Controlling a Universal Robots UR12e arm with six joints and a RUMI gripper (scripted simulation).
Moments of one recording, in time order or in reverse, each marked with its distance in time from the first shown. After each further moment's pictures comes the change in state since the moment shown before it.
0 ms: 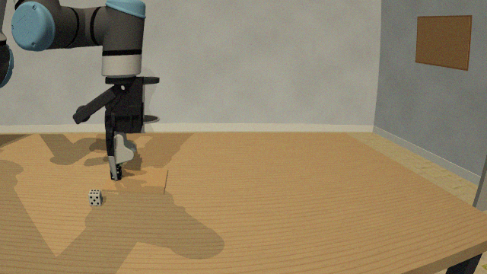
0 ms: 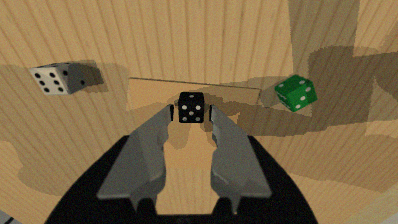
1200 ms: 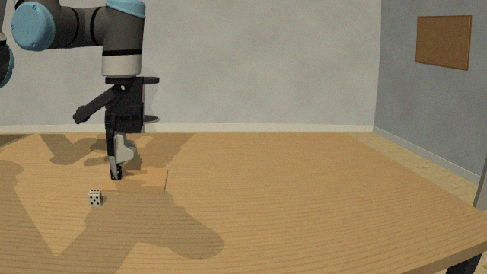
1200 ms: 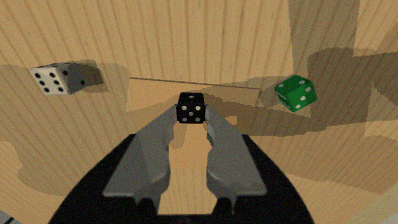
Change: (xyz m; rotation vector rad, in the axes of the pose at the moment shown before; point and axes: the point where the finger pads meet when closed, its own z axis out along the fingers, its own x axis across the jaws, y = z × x) arm 0.000 0.000 0.000 0.000 0.000 0.000
